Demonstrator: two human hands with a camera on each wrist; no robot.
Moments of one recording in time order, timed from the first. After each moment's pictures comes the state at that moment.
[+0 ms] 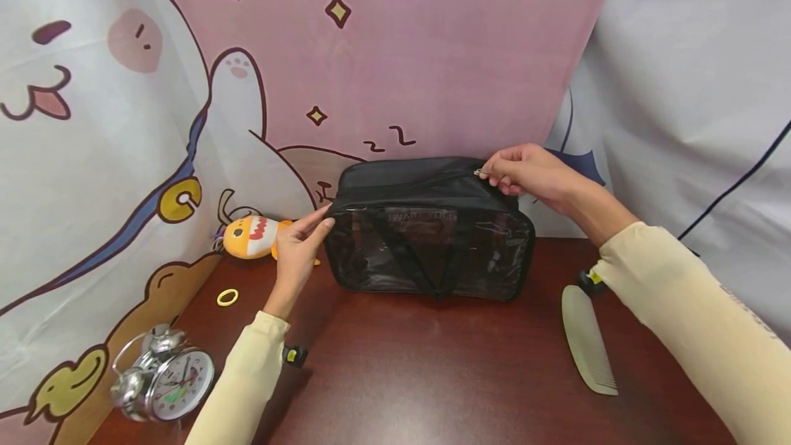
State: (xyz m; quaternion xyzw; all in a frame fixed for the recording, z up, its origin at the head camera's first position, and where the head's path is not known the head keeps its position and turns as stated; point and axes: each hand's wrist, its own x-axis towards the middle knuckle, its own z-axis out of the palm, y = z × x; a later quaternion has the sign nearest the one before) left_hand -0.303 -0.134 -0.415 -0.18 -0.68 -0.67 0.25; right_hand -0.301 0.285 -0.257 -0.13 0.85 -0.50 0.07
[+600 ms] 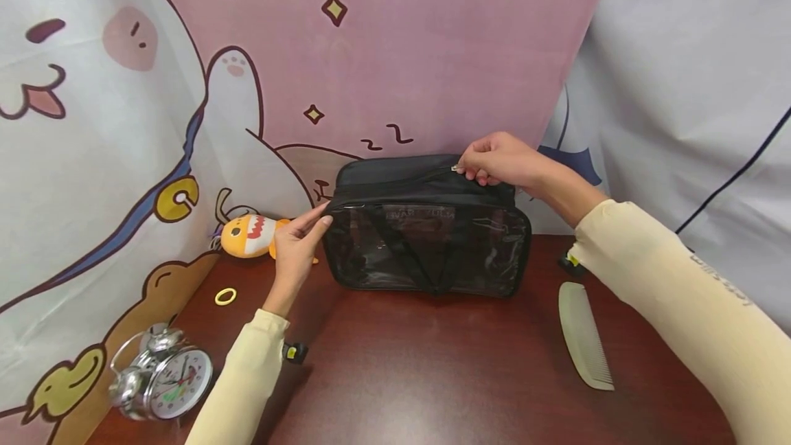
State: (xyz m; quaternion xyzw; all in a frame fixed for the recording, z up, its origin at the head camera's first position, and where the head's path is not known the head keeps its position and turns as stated) left_hand -0.304 -0.132 -0.415 -0.18 -0.67 -0.68 0.25; right_hand -0.306 0.252 -0.237 -0.15 0.90 -0.41 0.07
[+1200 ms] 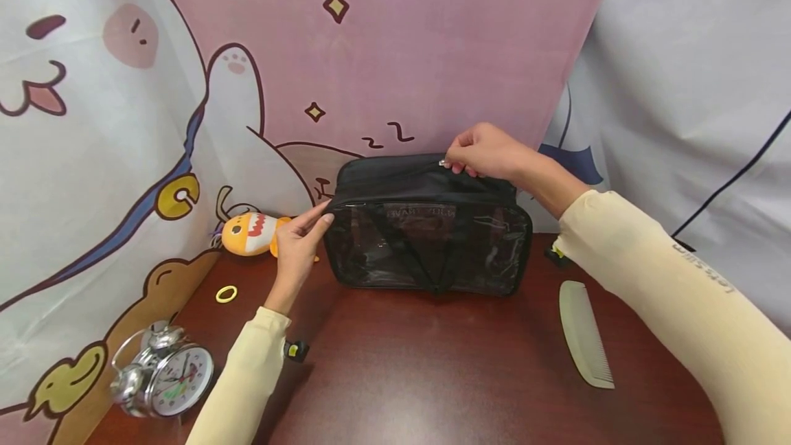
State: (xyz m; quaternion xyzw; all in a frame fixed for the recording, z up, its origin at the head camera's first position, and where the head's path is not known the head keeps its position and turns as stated) left_hand -0.304 -0.131 -0.415 -0.17 -0.68 -0.67 0.24; right_hand -0.304 0.223 -0.223 -0.14 0.92 -0.36 0.05
